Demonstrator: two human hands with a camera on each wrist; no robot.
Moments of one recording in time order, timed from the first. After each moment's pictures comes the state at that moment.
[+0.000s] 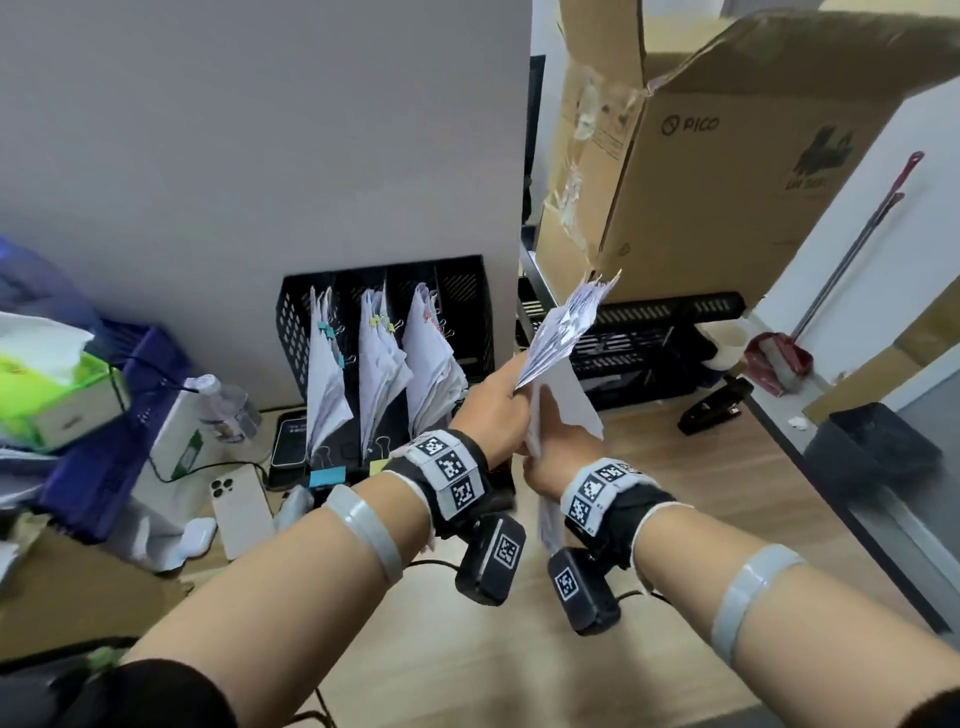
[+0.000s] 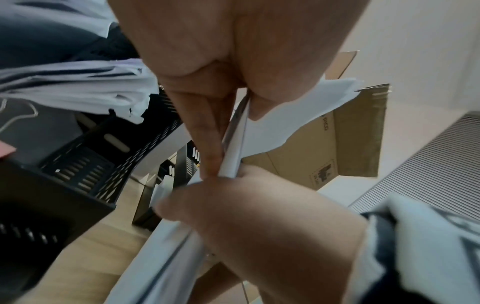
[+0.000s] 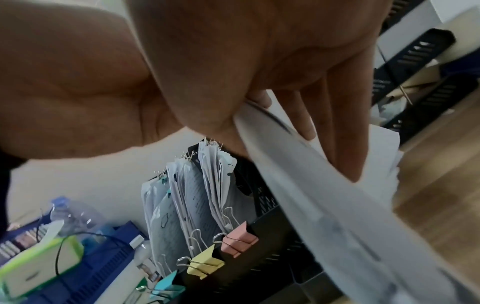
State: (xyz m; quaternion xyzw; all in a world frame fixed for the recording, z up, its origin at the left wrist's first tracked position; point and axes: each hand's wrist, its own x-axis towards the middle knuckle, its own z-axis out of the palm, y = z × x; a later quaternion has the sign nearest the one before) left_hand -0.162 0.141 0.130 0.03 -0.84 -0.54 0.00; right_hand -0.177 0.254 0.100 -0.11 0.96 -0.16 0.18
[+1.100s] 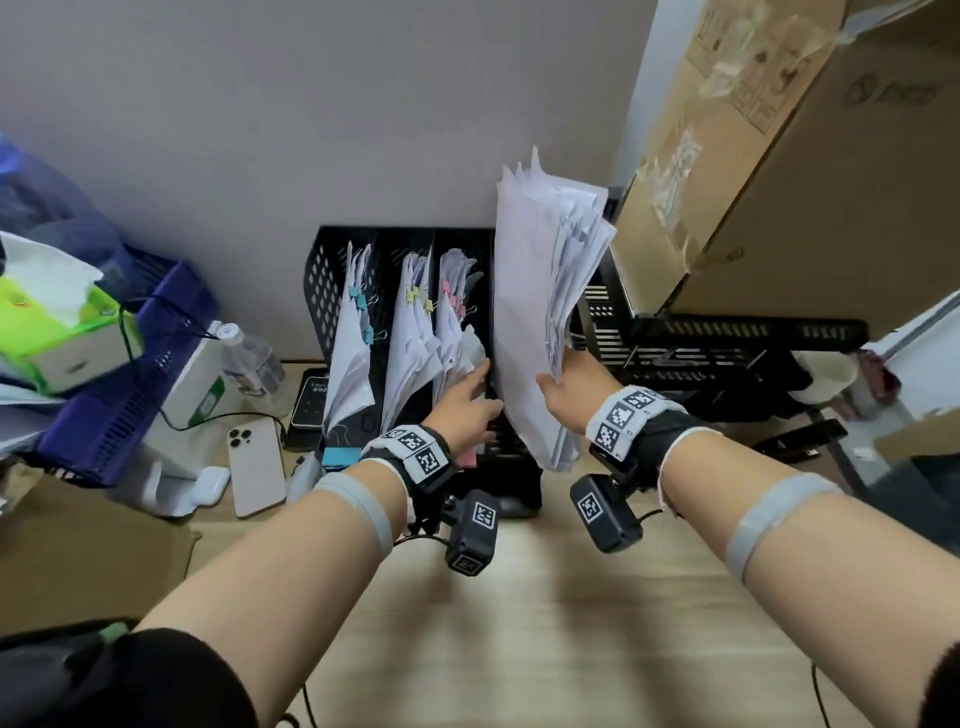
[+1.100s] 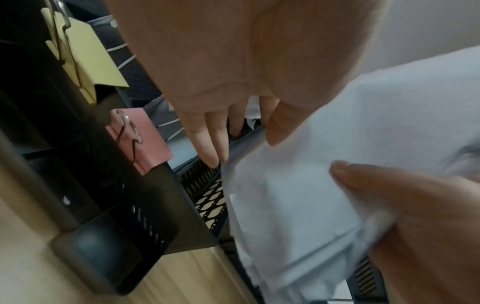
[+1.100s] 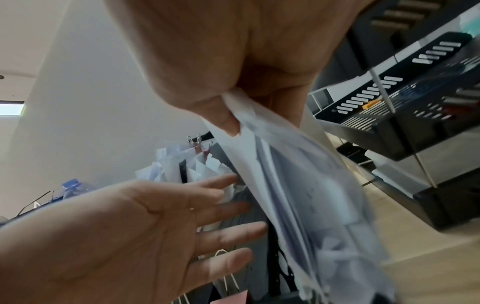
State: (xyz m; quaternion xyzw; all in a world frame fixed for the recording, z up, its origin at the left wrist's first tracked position) left_hand -0.203 0.069 0.070 0.26 -0.67 -0.69 -0.08; right_hand -0.284 0.203 0.109 -0.26 0.92 -0.23 0.18
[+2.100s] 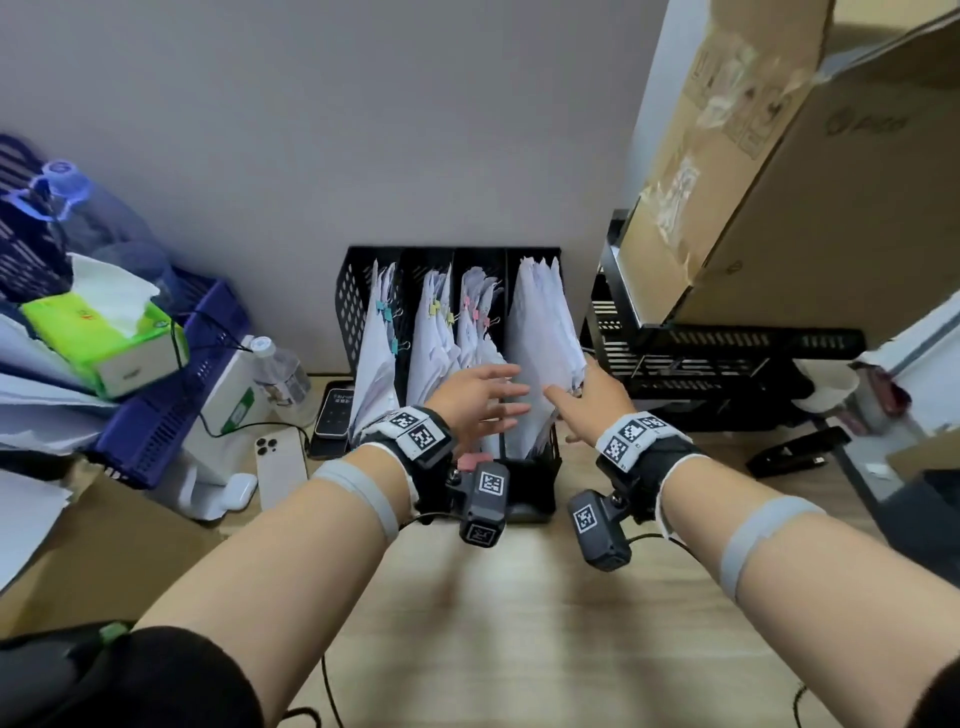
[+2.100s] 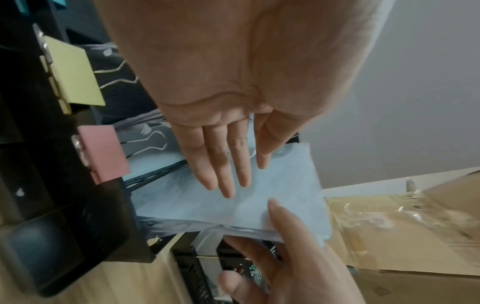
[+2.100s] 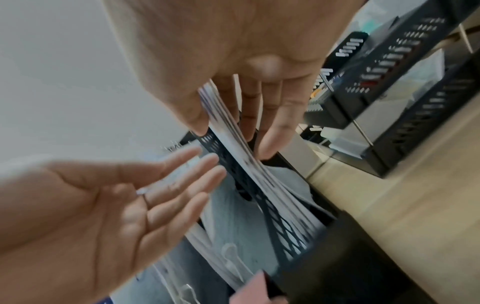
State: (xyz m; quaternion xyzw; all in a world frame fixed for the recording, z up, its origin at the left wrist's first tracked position) left_hand -0.192 0.052 0.106 0.27 -0.60 -0.75 -0.09; right_hand -0.264 0.206 0.095 -0.13 0.91 -0.37 0.16
